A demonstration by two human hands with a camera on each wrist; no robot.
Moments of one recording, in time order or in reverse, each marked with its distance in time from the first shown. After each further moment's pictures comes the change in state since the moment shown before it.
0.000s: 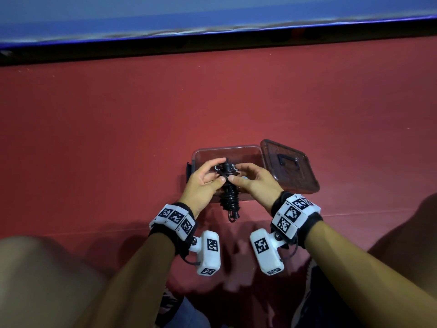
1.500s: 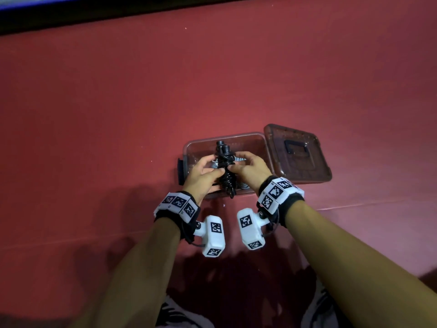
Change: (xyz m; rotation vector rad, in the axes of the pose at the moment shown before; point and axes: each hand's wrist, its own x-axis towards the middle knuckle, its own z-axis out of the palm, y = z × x) left_hand 0.099 -0.051 -0.004 -0.022 0.138 -0.401; right_hand 0.107 0.041 -0.005 -0.020 0.117 0.258
